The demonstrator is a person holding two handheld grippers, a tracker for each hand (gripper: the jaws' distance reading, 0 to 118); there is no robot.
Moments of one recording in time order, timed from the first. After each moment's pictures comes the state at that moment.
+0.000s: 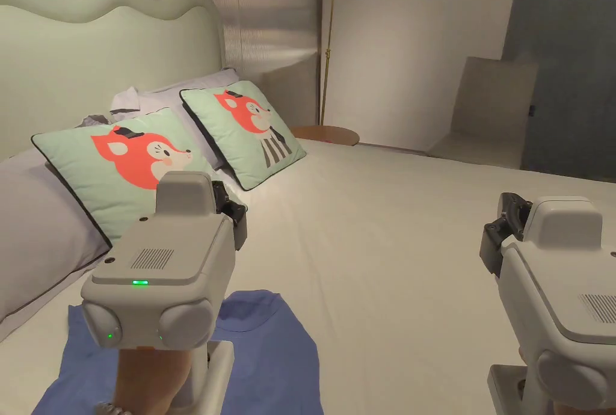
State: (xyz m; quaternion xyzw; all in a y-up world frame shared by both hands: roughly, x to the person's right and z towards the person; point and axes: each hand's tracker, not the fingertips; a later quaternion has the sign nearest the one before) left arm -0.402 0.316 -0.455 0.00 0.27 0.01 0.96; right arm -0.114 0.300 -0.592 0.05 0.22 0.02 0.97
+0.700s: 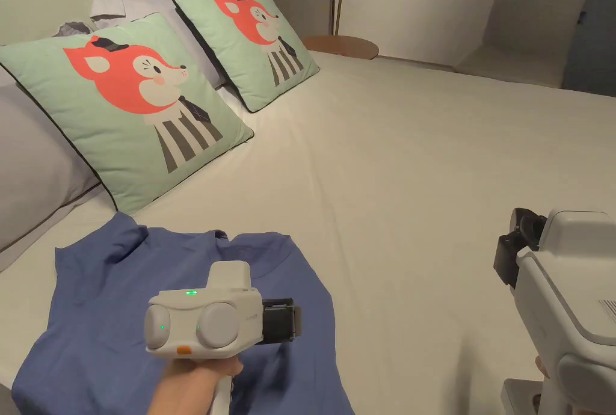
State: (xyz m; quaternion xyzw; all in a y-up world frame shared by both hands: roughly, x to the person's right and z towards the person) left arm -0.457 0.128 -0.556 -0.41 0.21 0.18 0.87; right arm -0.149 0.207 -0.674 -0.08 0.22 0.05 0.97
